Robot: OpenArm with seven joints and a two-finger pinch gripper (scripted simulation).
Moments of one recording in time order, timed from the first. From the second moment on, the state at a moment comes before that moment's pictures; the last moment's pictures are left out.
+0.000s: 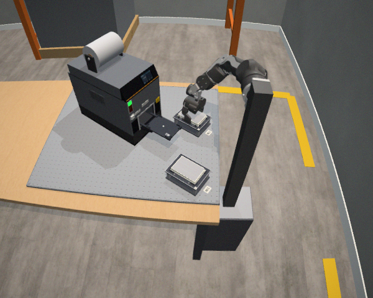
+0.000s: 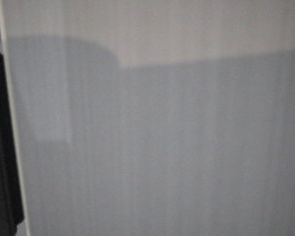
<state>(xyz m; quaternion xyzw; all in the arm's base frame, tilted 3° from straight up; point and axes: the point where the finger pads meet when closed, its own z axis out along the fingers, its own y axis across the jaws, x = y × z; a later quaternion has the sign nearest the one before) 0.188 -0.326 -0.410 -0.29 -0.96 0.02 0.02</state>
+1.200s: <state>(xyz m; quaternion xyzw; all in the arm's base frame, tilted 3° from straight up) 0.189 -0.324 -0.395 -0.29 -0.96 0.02 0.02</state>
